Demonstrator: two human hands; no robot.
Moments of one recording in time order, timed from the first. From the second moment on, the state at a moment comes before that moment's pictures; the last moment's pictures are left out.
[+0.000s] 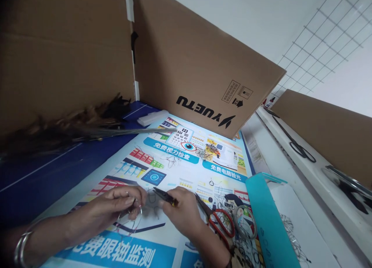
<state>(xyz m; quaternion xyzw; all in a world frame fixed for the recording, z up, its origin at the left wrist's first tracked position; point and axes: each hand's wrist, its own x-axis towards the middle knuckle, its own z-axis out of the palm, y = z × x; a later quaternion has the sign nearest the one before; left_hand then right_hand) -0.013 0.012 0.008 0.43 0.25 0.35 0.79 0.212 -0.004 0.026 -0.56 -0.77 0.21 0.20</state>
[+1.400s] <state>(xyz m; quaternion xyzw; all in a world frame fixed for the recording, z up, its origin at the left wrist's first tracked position) -0.008 0.013 -0.003 0.55 0.40 0.36 0.64 0.218 -0.015 0.017 -0.60 -0.75 0.15 0.22</state>
